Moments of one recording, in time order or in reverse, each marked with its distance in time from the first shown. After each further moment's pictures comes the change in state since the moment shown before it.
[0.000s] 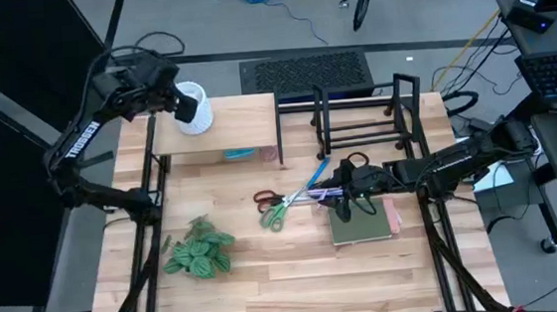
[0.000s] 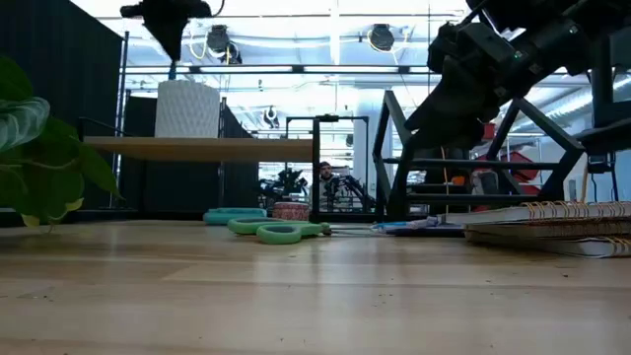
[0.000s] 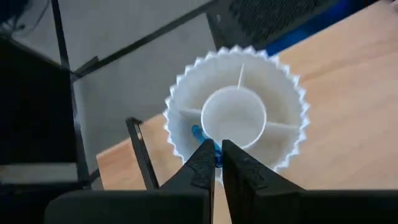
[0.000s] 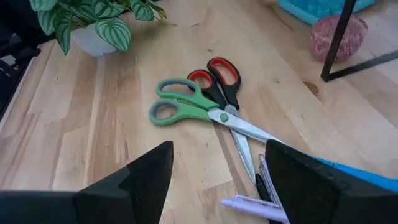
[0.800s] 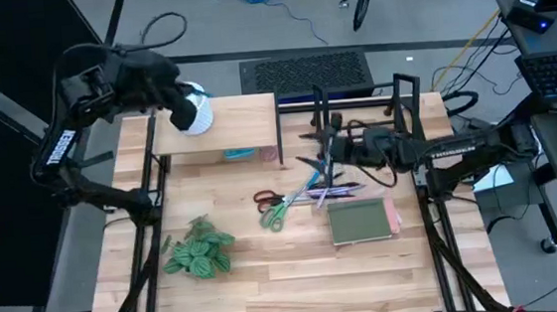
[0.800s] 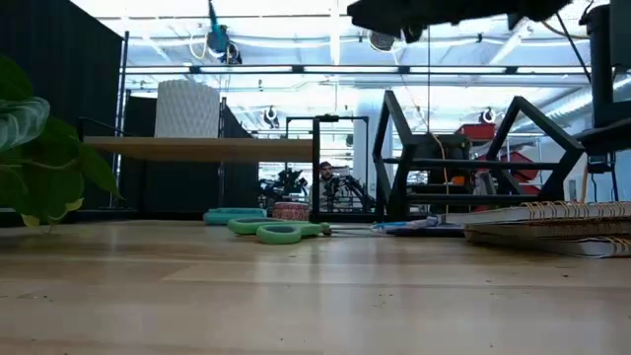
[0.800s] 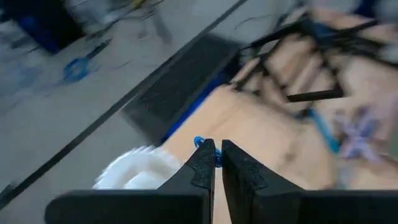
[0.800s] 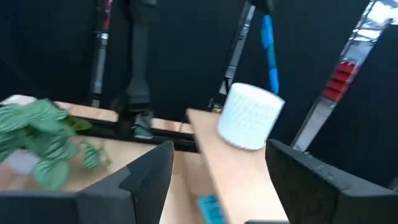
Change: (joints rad) left arm -0.189 -0.001 0.236 0.123 0.294 0.236; right arm -0.174 0.009 0.290 0.272 0.001 -0.656
